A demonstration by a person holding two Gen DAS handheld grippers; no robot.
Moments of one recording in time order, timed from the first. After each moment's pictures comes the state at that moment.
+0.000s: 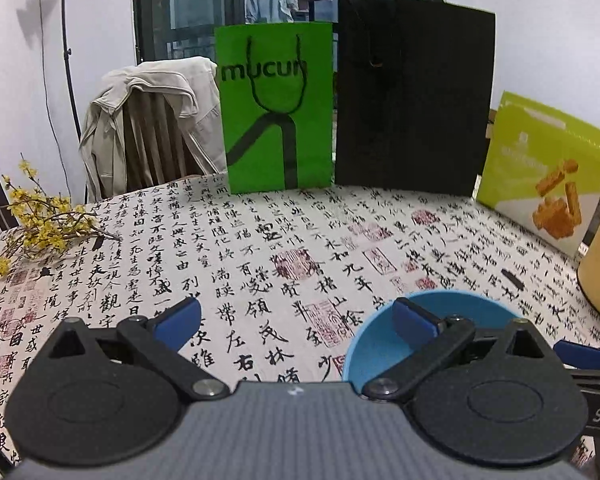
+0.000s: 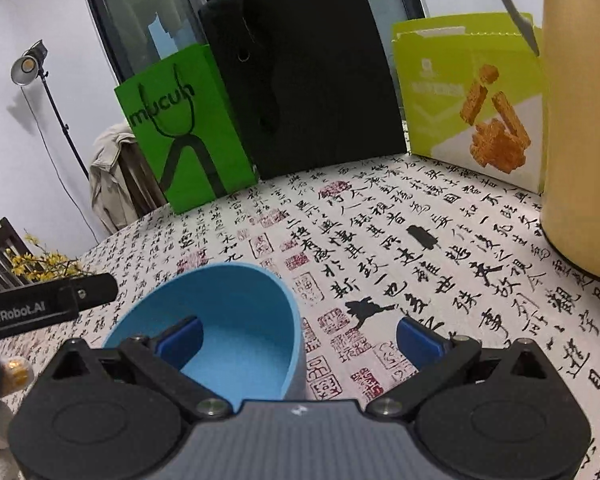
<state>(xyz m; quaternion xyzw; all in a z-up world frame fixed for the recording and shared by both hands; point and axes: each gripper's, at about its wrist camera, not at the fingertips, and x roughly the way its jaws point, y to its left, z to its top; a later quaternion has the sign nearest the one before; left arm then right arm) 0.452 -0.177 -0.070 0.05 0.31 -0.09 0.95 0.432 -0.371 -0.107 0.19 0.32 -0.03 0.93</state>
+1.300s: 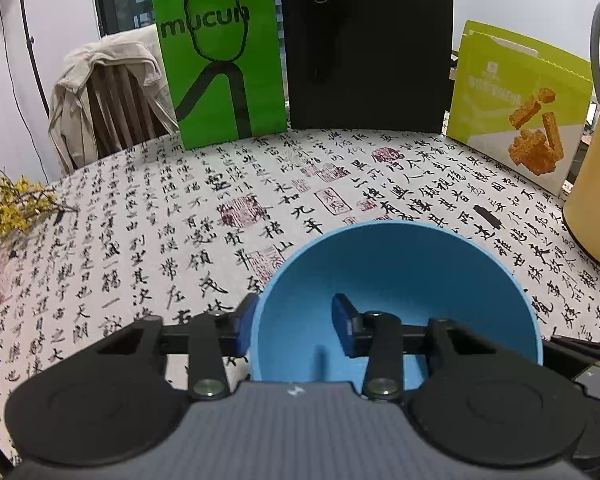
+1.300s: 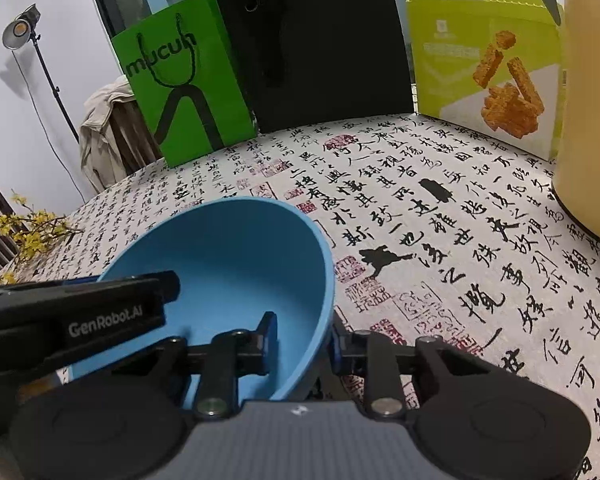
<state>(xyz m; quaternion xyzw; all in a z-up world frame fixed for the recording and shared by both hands) 0.447 -0.218 -0.095 0.09 0.36 -0.12 0.92 0.437 -0.349 -0.126 0.17 0.37 -0.04 0.91</state>
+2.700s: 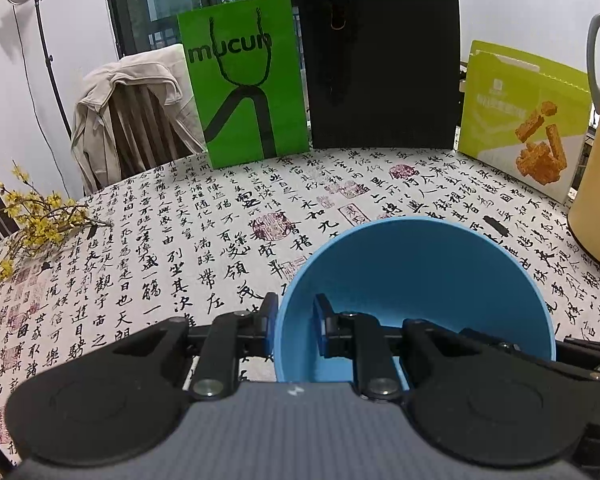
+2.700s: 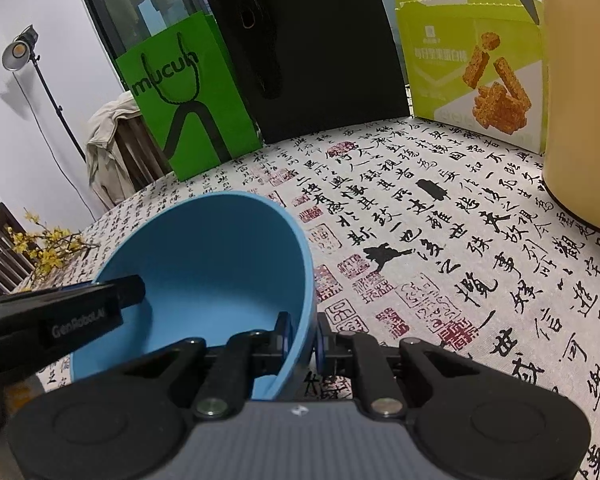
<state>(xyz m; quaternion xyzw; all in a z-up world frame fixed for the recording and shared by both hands) 0.426 -0.205 -0.074 0.10 0.34 -0.10 0.93 0.419 -0.349 -0.112 0.20 0.36 -0.04 0.91</state>
